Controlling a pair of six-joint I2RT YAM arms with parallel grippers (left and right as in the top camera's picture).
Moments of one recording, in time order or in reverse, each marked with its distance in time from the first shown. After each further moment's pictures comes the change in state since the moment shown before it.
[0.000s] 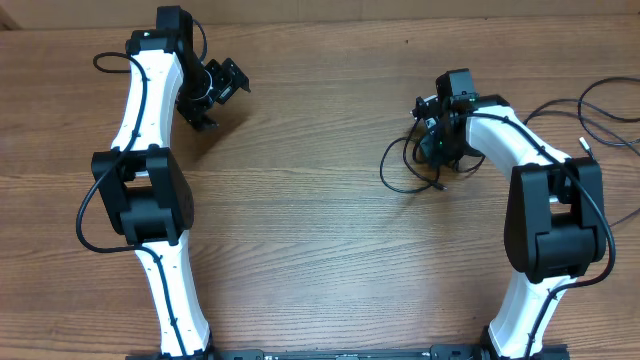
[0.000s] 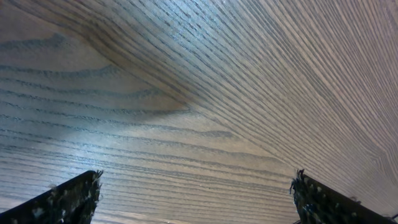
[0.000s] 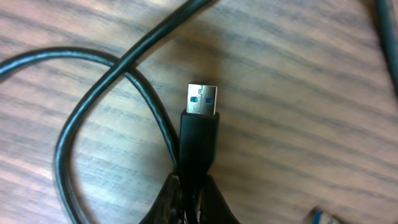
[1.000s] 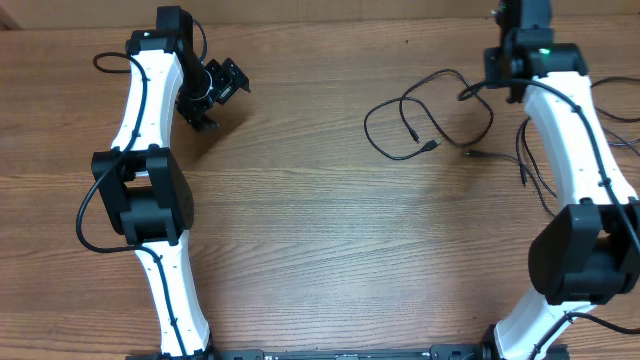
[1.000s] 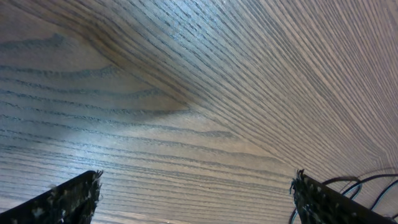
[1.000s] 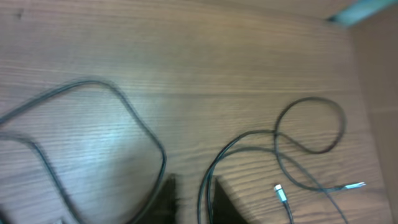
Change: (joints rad) left arm 0.000 0.000 0.000 0.000 0.000 0.000; right arm -0.135 -0.141 0.352 -0.062 0.326 0.200
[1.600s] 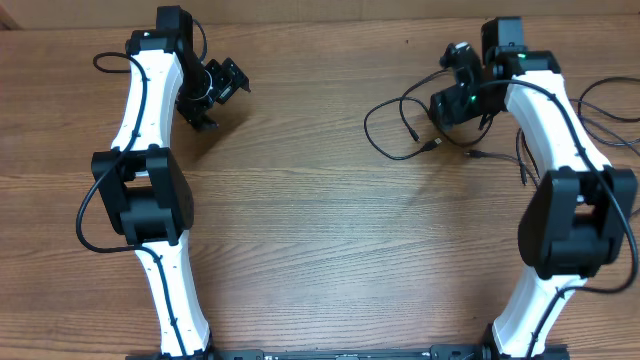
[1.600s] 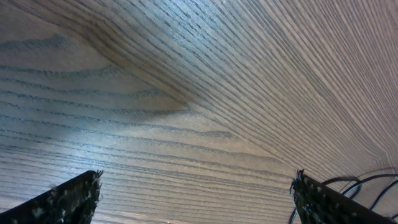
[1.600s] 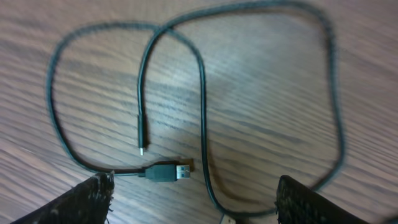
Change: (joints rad) left arm 0.000 0.000 0.000 0.000 0.000 0.000; right arm 0.018 0.158 -0.039 -0.103 -0.492 -0.309
